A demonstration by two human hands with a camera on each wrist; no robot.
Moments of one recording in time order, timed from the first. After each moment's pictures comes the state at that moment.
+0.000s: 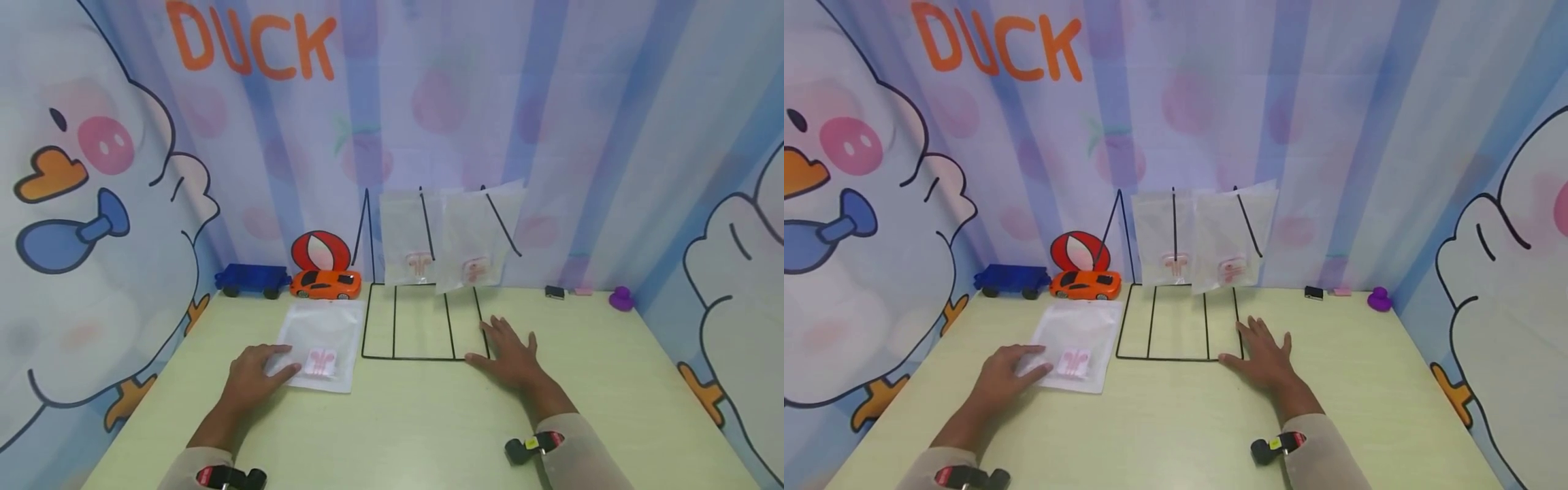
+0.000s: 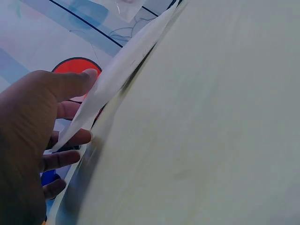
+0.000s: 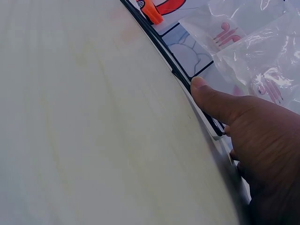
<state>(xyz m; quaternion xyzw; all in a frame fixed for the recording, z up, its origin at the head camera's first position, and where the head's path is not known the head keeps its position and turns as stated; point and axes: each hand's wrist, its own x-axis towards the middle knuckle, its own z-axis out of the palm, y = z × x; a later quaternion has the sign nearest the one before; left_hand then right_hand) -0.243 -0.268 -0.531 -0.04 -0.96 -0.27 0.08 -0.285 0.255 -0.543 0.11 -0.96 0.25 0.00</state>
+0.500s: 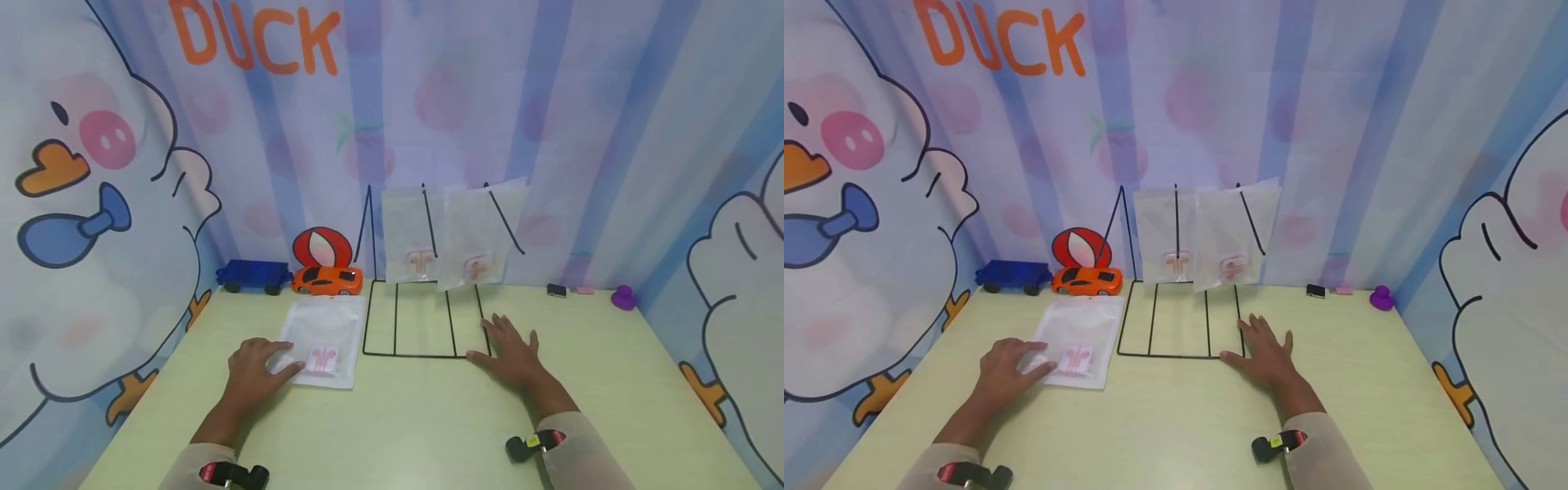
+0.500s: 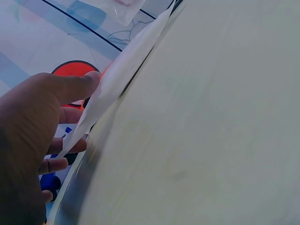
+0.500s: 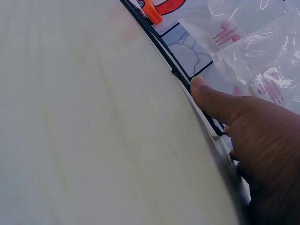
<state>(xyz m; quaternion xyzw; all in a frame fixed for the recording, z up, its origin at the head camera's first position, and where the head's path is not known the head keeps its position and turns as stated) -0.241 -0.262 -0.532 -0.03 -0.97 -0.22 0.10 -0.287 0.254 -0.543 0.11 -0.96 0.25 0.00</state>
